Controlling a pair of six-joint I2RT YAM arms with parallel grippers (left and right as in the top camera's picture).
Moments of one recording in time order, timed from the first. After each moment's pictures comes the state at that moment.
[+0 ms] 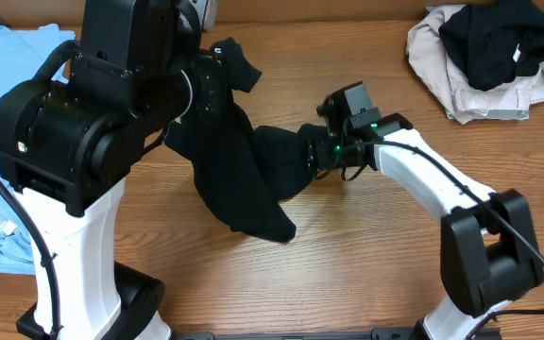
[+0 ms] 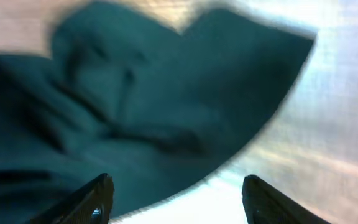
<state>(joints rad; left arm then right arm) -0.42 1.81 2.78 -1.69 -0.05 -0.21 0.37 1.84 1.25 -0.63 -0.25 0.25</state>
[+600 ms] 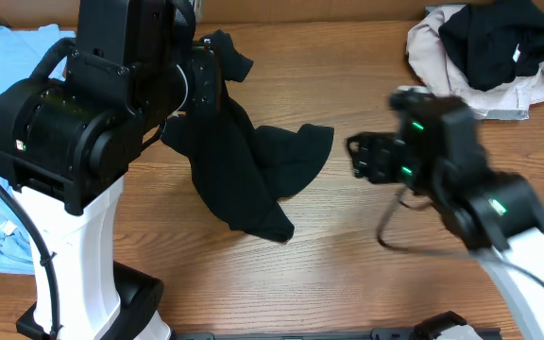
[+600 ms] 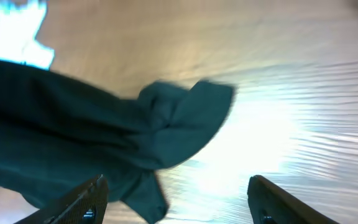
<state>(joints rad) -0.42 1.81 2.78 -1.67 -0.09 -0.26 0.35 1.15 1.29 -0.93 -0.08 0.38</state>
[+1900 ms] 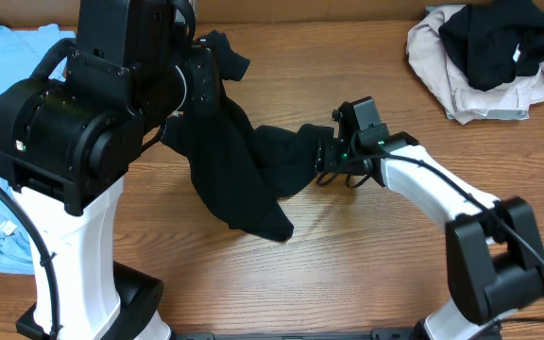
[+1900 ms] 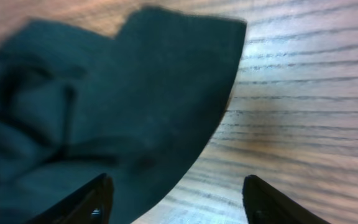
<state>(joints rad) -0.42 1.81 2.78 -1.68 -0.11 -0.31 0.35 1.82 1.10 -0.41 -0.16 0.37</state>
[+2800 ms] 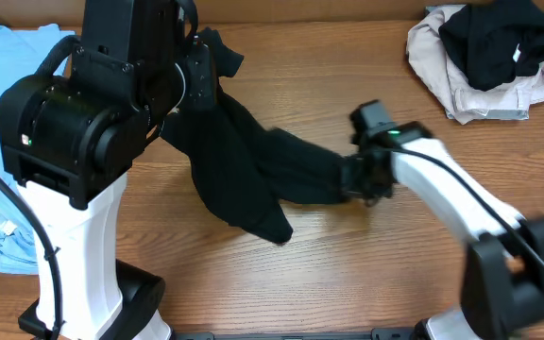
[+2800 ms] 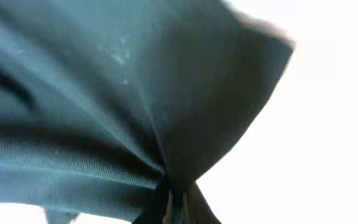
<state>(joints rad) -0.42 1.82 2.78 -1.68 -0.18 -0.31 0.32 1.70 1.18 -0.97 -0.17 0.47</state>
